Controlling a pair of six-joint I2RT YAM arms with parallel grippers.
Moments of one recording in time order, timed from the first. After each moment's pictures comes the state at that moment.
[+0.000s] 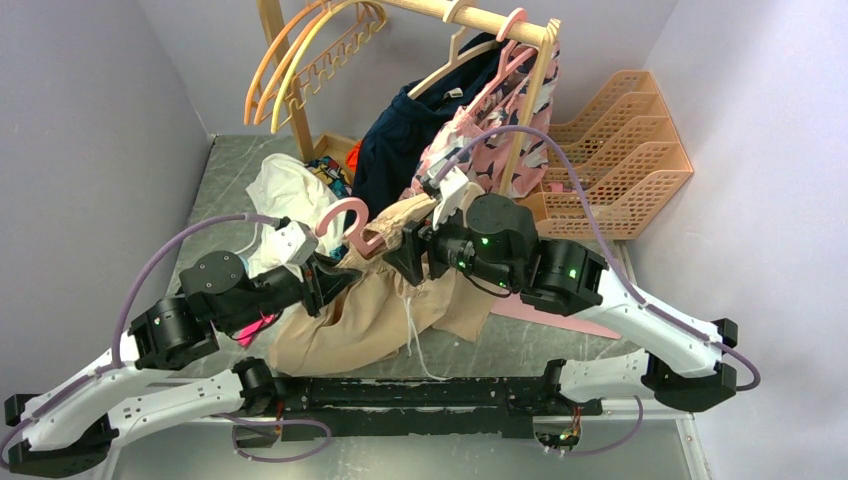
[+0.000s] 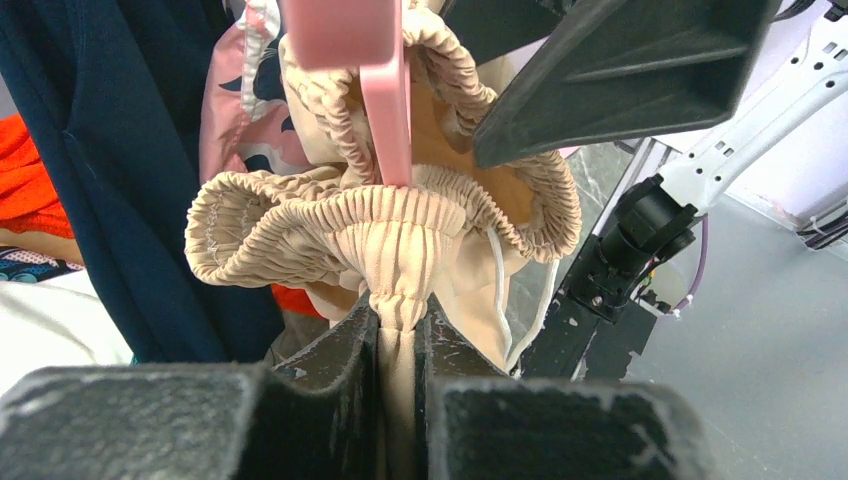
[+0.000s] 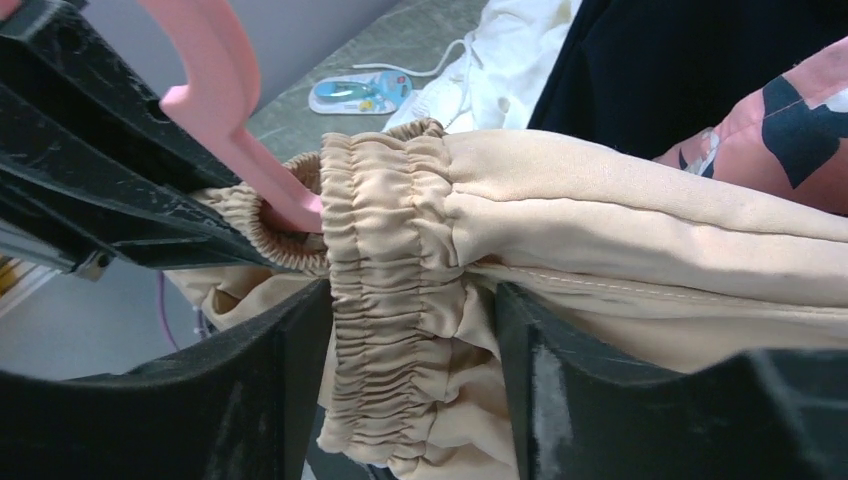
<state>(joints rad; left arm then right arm) -1.06 0.63 1.00 -0.47 -0.07 -0.18 1.17 1.16 1.49 -0.61 0.18 0.28</state>
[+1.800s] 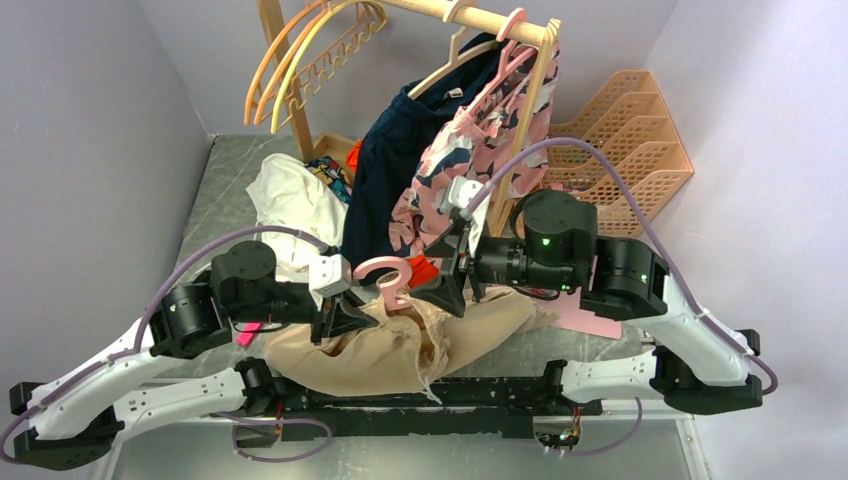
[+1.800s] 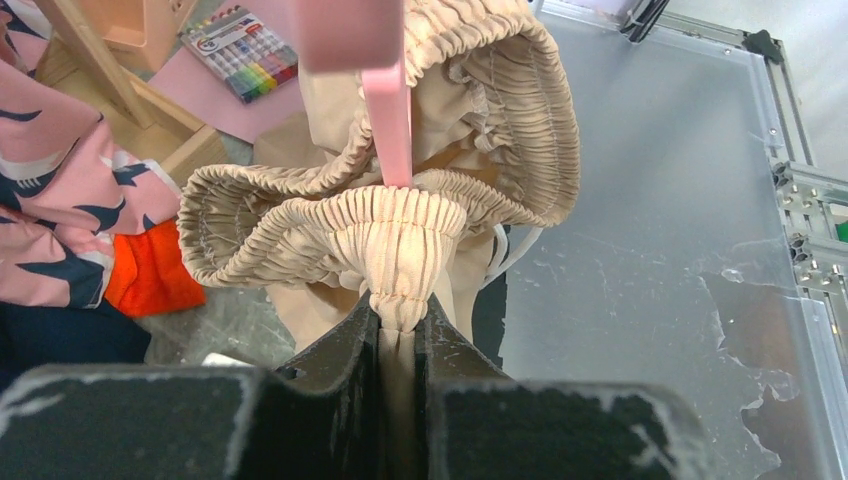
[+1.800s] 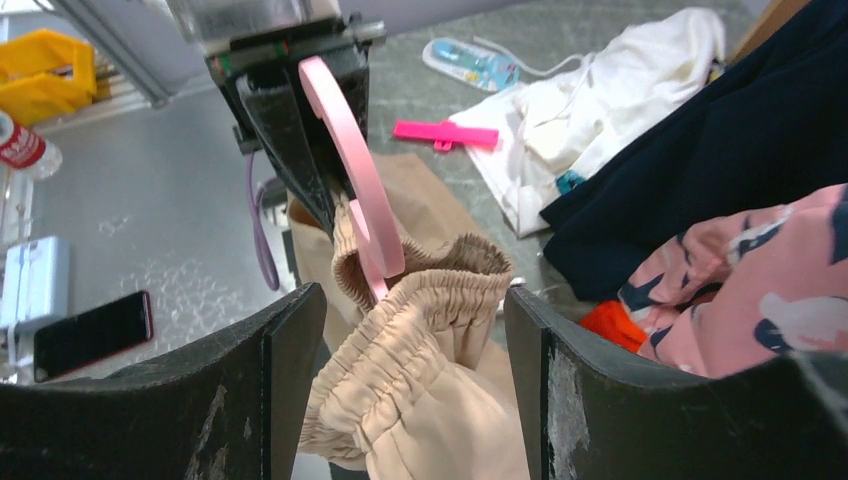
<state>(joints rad) -1.06 0.72 1.05 -0.61 0.39 -0.06 1.21 1.11 1.71 -0.86 -0.08 0.02</state>
